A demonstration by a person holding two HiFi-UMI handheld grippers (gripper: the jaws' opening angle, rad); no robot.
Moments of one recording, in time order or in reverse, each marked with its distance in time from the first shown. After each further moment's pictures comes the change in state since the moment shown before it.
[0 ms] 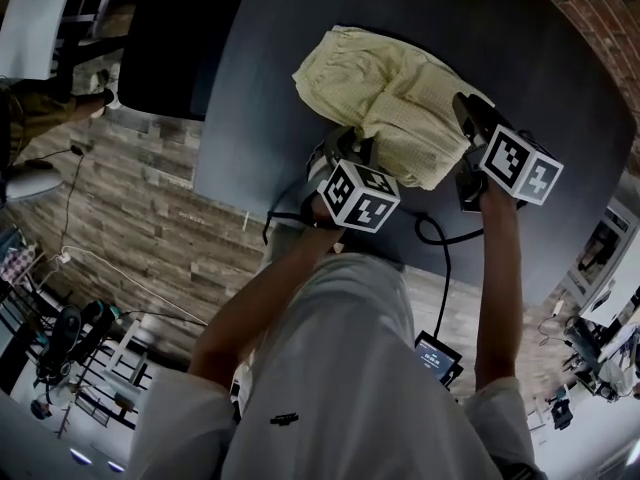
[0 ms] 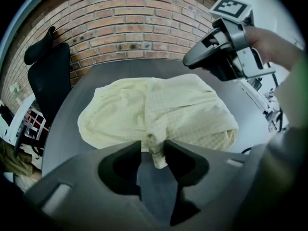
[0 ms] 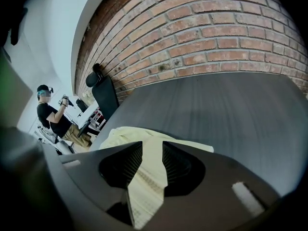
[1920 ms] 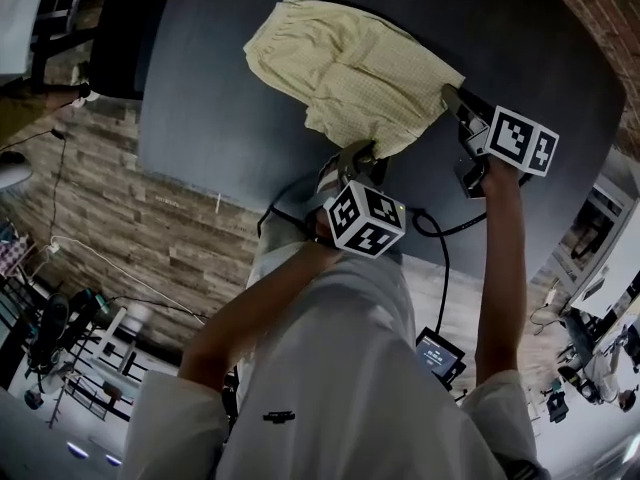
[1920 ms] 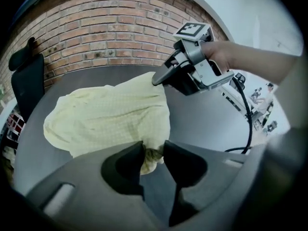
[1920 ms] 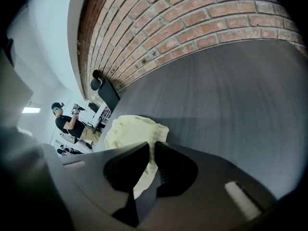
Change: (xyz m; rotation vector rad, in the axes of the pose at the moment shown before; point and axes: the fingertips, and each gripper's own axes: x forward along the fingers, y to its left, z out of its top) left arm 0.000 -0.202 0.019 0.056 -0.071 -0.140; right arm -0.053 -0.118 -0.054 0.111 0.131 0.197
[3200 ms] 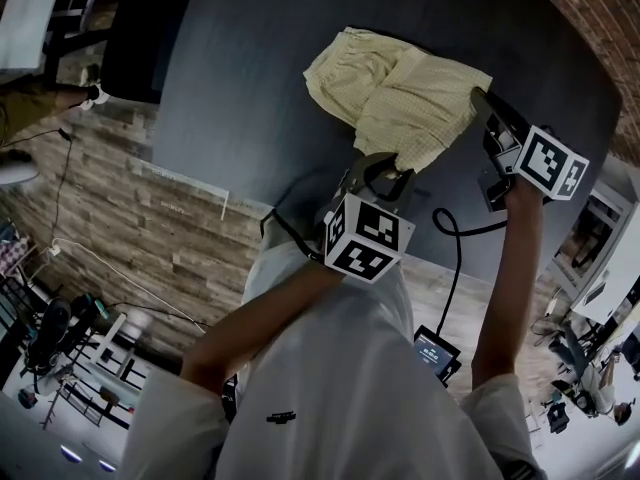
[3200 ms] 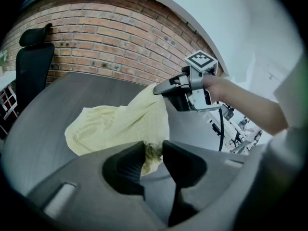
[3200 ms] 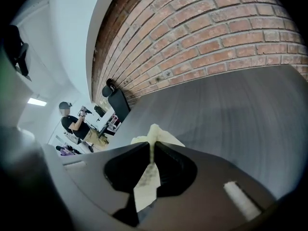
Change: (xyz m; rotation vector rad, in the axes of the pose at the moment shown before) left arm -0.070 -0.013 0.051 -0.165 -0.188 -0.159; right arm -0.055 0.045 0.040 -0.102 -0.128 0.027
